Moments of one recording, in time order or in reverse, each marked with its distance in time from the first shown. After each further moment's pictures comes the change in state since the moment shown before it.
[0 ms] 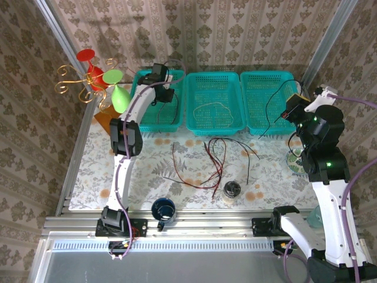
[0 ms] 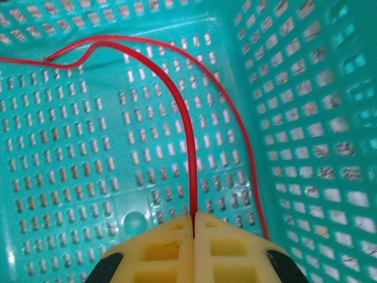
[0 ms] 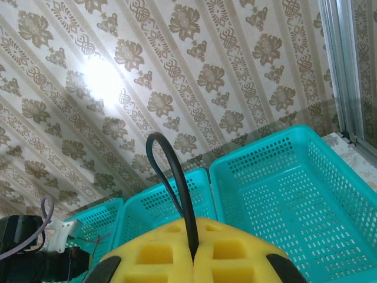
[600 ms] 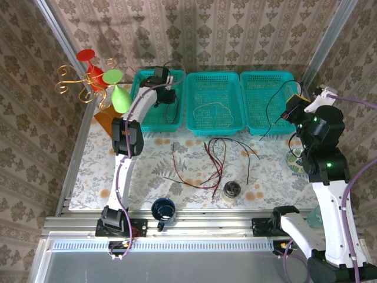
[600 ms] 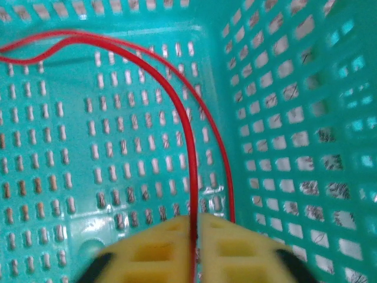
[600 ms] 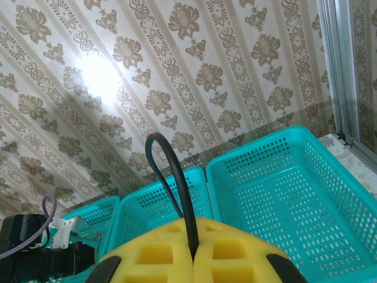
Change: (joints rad) left arm -0.005 0.028 -0.038 0.068 0.049 -0.102; right arm 0.002 -0.003 0.000 -0.004 0.003 -0.018
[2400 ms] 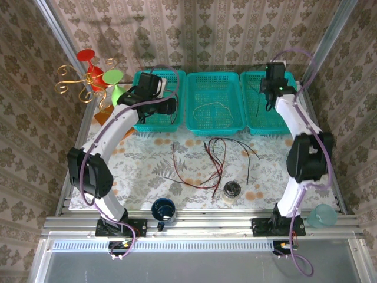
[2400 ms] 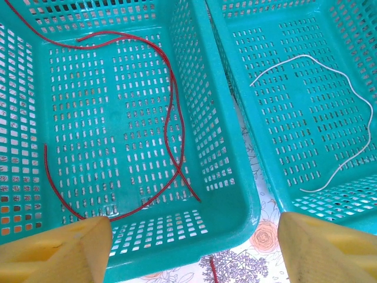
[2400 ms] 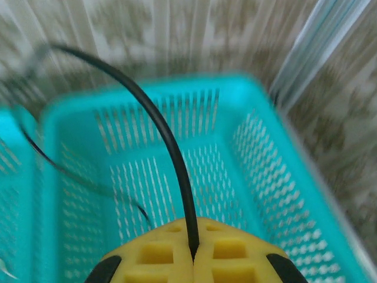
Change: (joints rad) left arm -0.112 -0.852 -0.809 0.128 -0.084 -0.029; right arm -0.016 1.055 0.446 0.050 0.281 -0.325
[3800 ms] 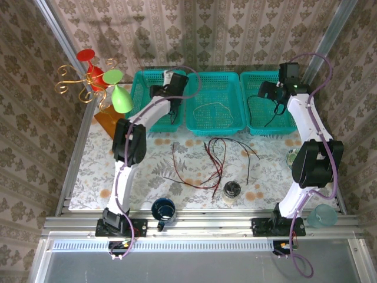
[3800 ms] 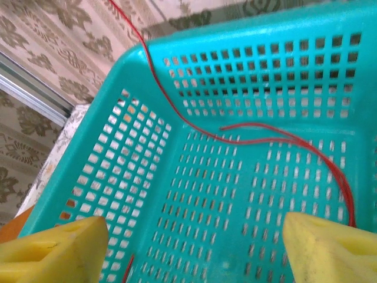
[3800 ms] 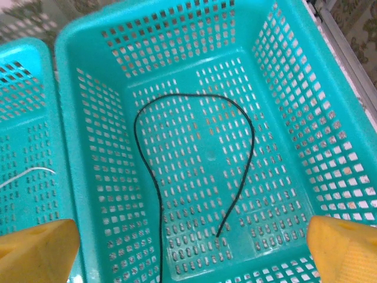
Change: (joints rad) left arm -0.061 0.664 0.463 0.291 -0.808 0.005; right arm -0.076 -0.124 0.049 -0.310 -0.271 0.147
